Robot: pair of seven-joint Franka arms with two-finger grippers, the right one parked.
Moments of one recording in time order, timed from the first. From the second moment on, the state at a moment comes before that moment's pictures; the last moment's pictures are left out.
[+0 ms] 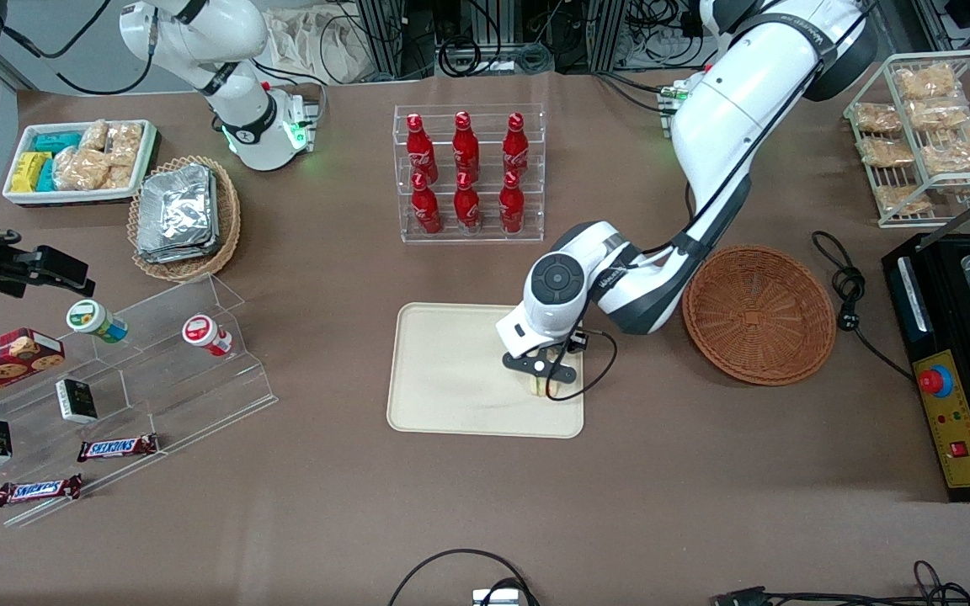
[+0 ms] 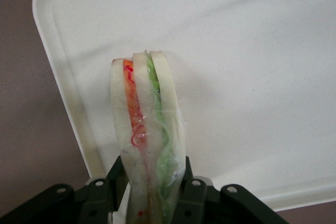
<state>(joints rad) -0.27 0.75 -0.47 -1.59 0.38 2.19 -0.59</state>
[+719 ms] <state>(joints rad) -0.27 0.74 -0.47 -1.45 0.38 2.06 -0.70</state>
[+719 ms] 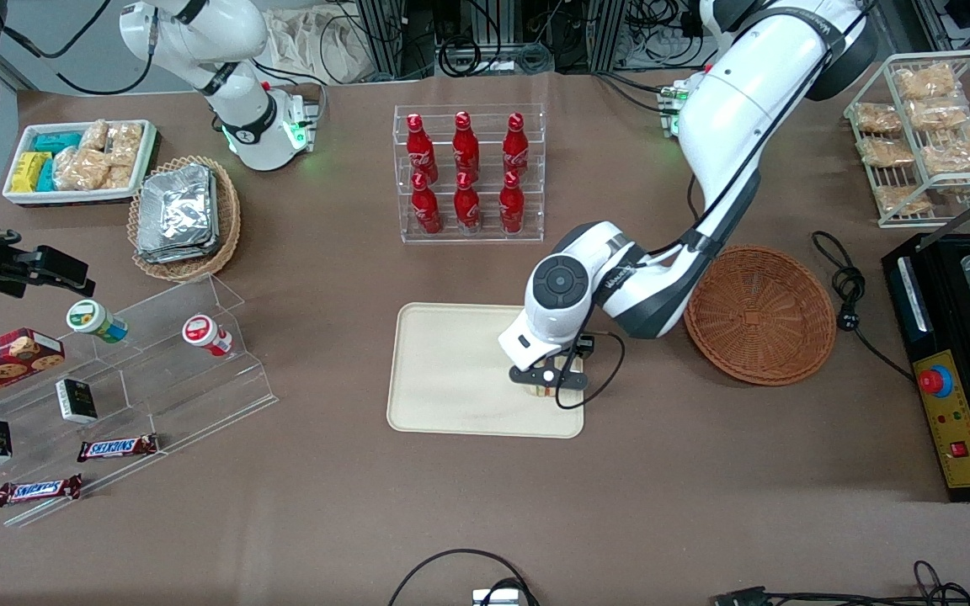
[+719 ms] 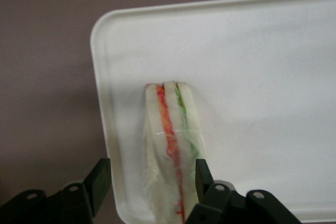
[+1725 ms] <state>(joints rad) -0.26 0.56 -0.23 -1.18 0.28 1.73 -0.78</state>
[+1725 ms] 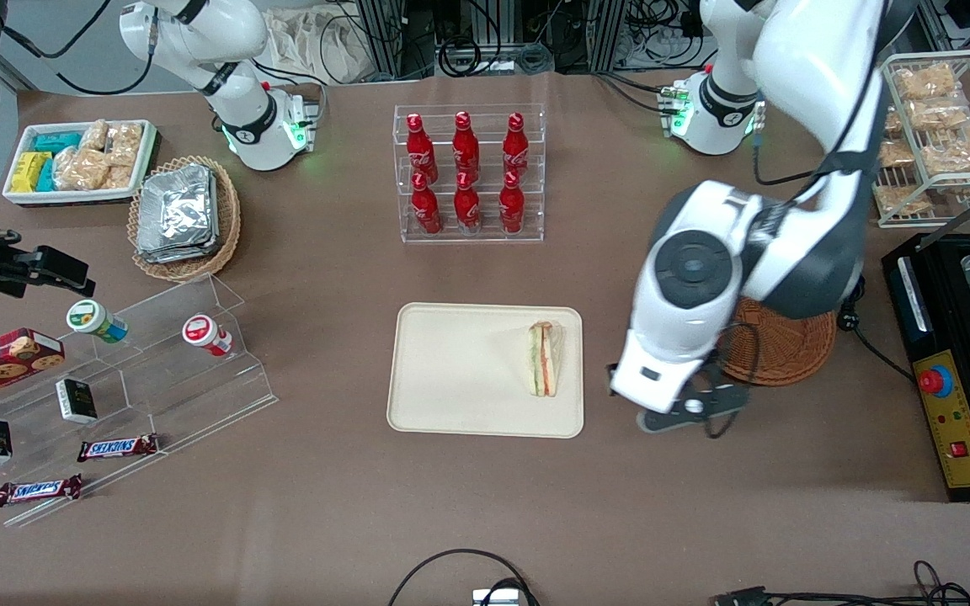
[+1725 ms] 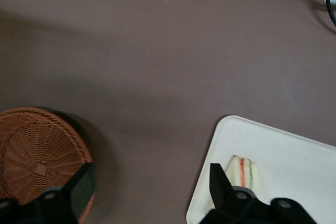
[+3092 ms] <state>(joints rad) -0.09 0.07 0.05 -1.50 0.04 1.59 -0.08</state>
